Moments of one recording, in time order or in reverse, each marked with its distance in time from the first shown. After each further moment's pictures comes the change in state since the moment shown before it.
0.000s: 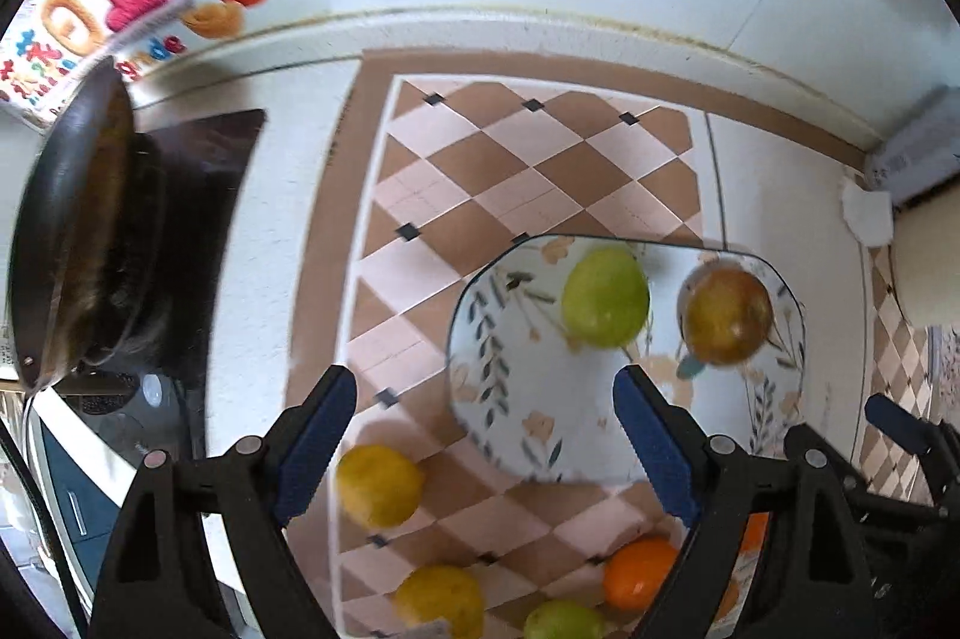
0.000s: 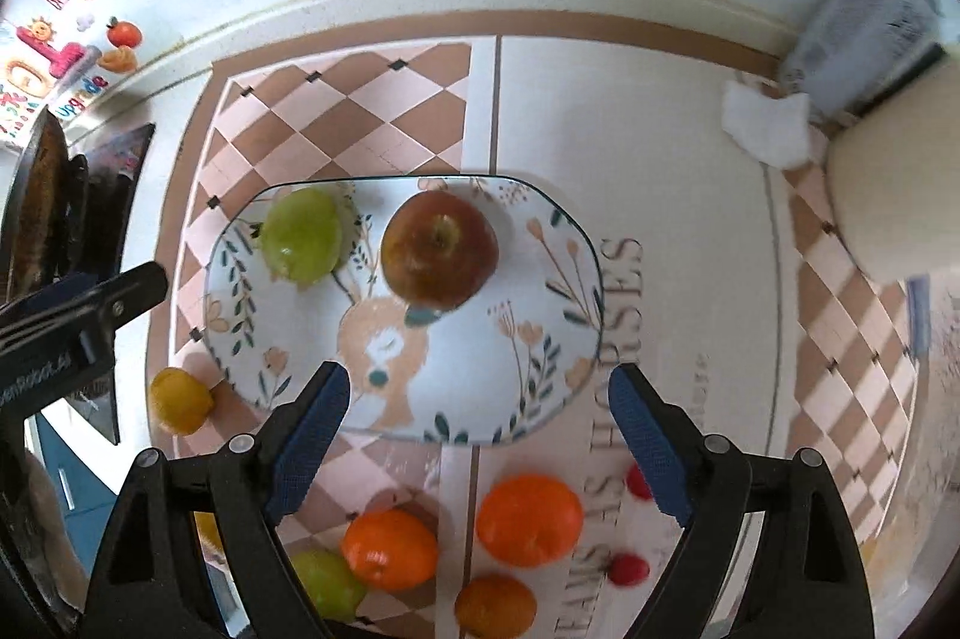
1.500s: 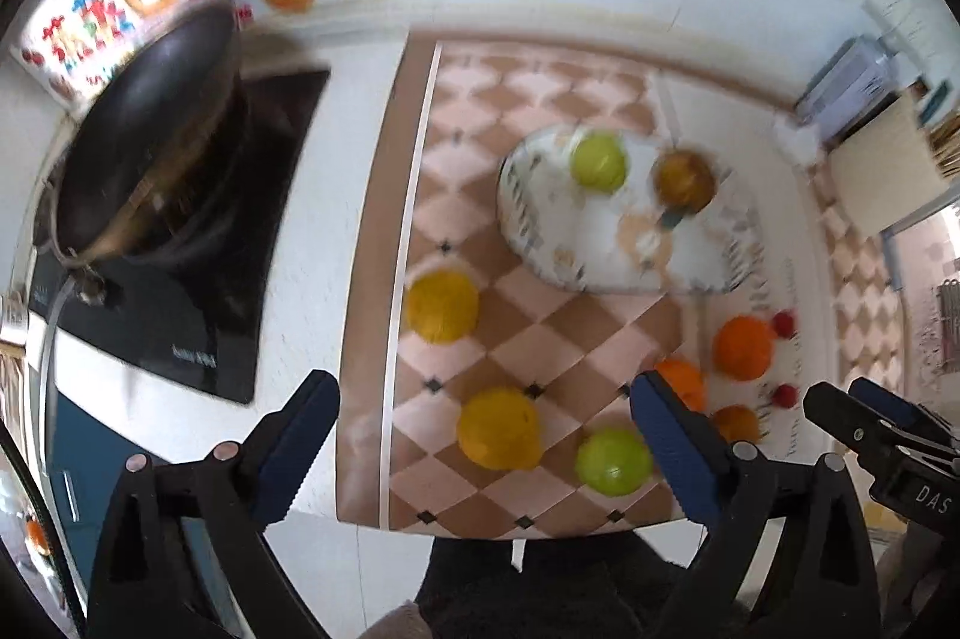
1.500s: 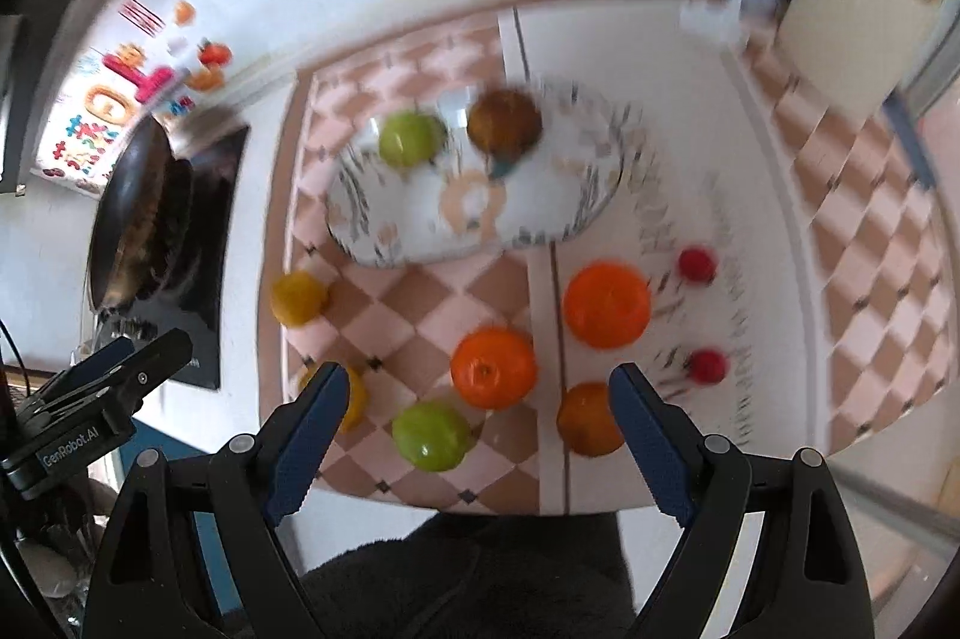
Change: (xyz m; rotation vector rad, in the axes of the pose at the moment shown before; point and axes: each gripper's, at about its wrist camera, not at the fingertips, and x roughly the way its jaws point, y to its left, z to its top) left arm -0.065 0.049 -0.119 0.022 -0.022 -0.048; right arm -0.046 0.006 -0.126 0.156 0.030 0.193
